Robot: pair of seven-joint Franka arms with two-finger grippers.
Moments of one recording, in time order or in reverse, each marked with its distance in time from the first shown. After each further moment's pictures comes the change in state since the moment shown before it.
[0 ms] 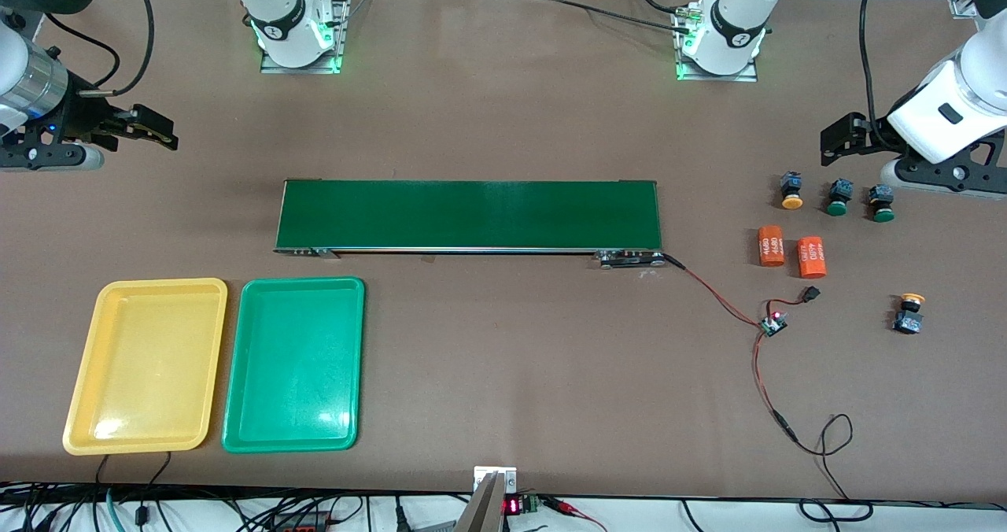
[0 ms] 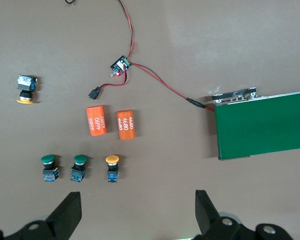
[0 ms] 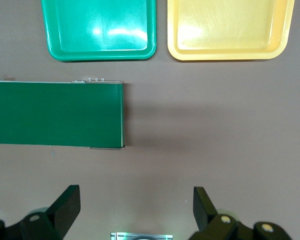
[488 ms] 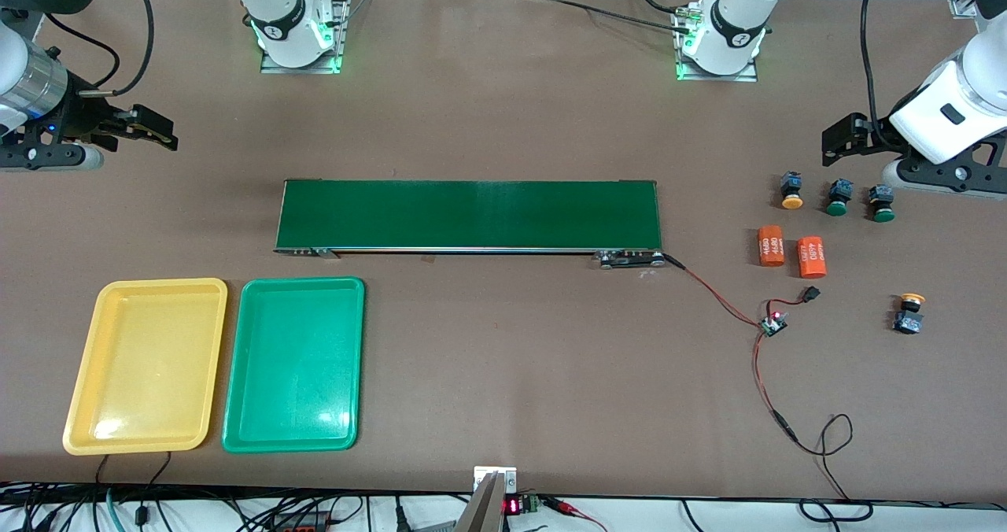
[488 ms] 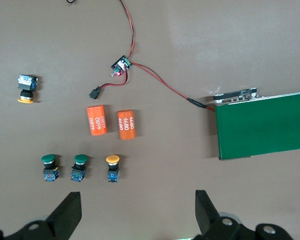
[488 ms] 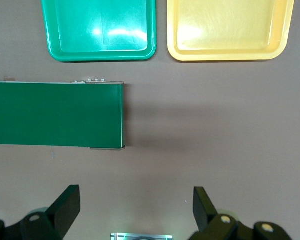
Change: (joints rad) left arm 0.003 0.000 0.000 0.000 0.000 -0.002 0.000; right arm 0.000 0.000 0.000 0.000 0.000 0.002 0.000
